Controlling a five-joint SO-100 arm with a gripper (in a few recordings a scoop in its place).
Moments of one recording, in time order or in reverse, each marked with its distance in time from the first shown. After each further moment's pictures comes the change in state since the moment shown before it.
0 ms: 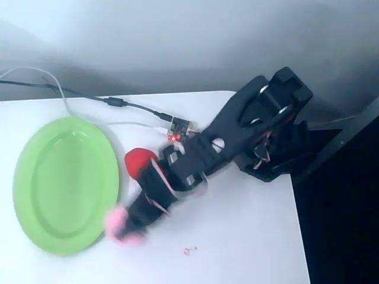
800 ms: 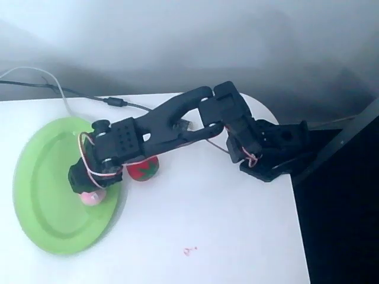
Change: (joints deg) arm 14.9 -38.4 -35.6 17.9 -6.8
